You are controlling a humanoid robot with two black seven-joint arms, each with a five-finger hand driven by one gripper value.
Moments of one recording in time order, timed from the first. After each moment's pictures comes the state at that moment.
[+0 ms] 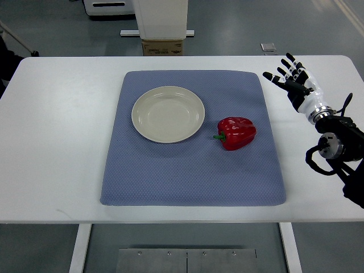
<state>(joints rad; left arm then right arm) -0.02 0.00 -0.21 -0.18 0.05 0.01 -0.14 0.76 -0.25 0.72 0.71 -0.28 0.04 0.32</state>
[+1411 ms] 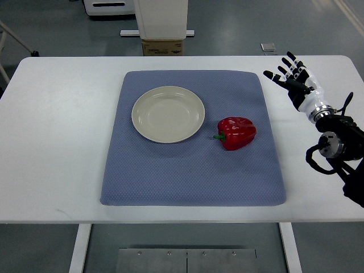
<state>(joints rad) -0.01 0.00 -0.21 -0.18 0.05 0.01 -0.14 0.76 -0.25 0.72 0.71 -0.28 0.03 0.32</state>
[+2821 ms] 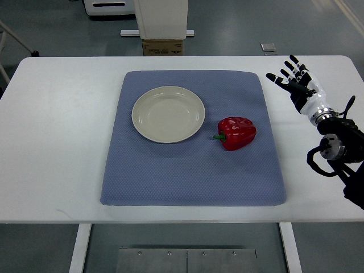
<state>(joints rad) -0.01 0.00 -0.21 -0.18 0.05 0.01 -0.14 0.75 -0.25 0.74 0.70 -0.28 0.03 0.32</state>
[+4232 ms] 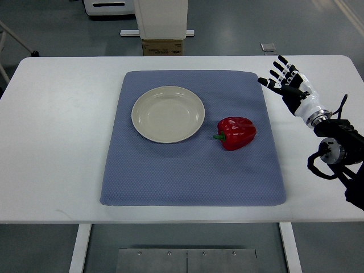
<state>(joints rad) -0.01 0.00 -0.21 -0.18 0.05 0.01 -0.14 0.75 -0.26 0.68 0.72 -0.29 0.12 0.34</state>
